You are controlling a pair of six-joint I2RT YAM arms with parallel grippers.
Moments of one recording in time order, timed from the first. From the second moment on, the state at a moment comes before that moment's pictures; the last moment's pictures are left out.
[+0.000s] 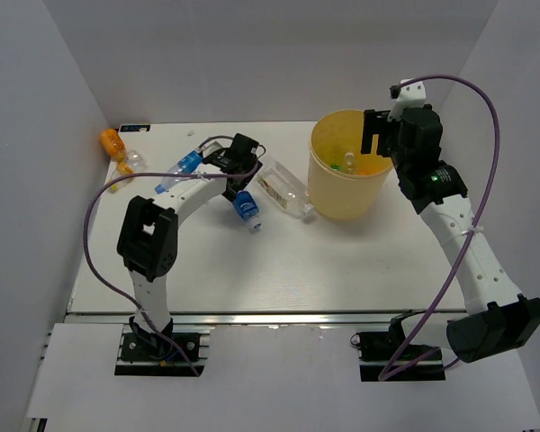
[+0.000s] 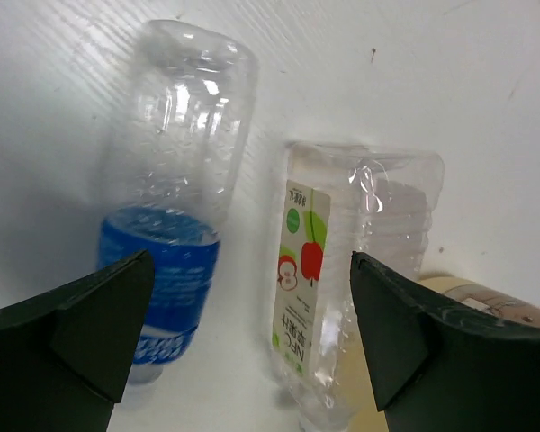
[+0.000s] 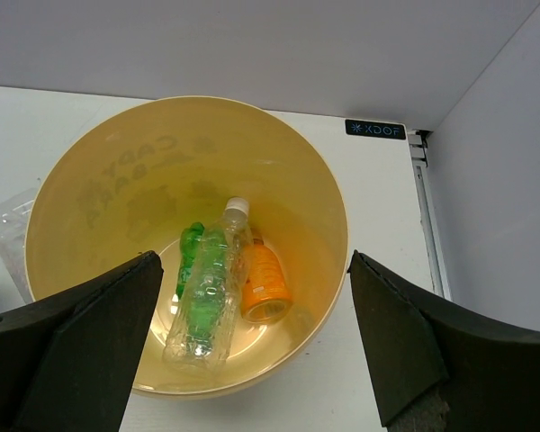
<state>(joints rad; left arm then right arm) -0.51 1.90 1.52 -0.57 -0.44 -1.31 0.32 1.27 1.41 -0.38 0.27 -0.04</state>
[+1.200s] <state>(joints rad) -0.55 1.67 1.38 -0.36 -0.32 -0.64 0.32 1.05 1.18 -0.32 -0.23 -0.07</state>
